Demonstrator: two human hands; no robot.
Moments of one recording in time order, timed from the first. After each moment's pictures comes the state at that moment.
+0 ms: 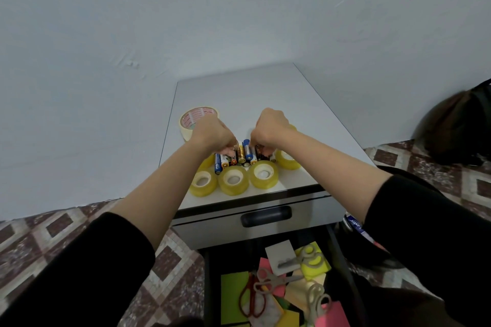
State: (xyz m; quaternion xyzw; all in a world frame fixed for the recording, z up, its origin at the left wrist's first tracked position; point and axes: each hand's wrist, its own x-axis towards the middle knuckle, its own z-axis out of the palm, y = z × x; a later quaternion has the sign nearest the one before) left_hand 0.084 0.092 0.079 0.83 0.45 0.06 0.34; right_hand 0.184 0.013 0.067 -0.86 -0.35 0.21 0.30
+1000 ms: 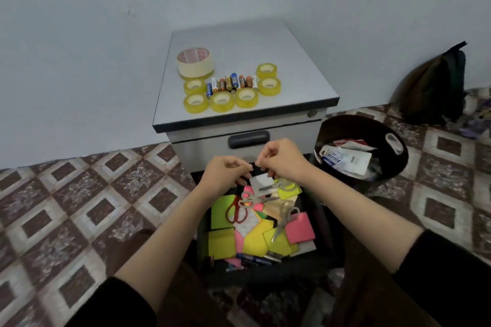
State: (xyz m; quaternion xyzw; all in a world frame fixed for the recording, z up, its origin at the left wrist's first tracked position) left_hand -0.050 -0.082 -0.025 0.74 0.37 0.11 0.55; right_hand 0.079 -0.172 -0.018 -0.77 -0.36 0.32 0.42
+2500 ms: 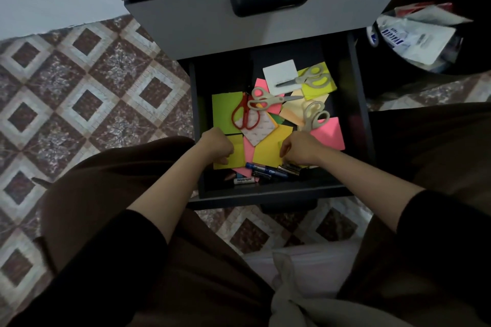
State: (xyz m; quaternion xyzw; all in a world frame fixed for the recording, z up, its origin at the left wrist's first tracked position) left_hand -0.085 -0.054 -0.221 0.69 0.55 -0.27 0.39; right_hand 0.056 -0.188 -0.252 -0.79 -0.38 0.48 0.07
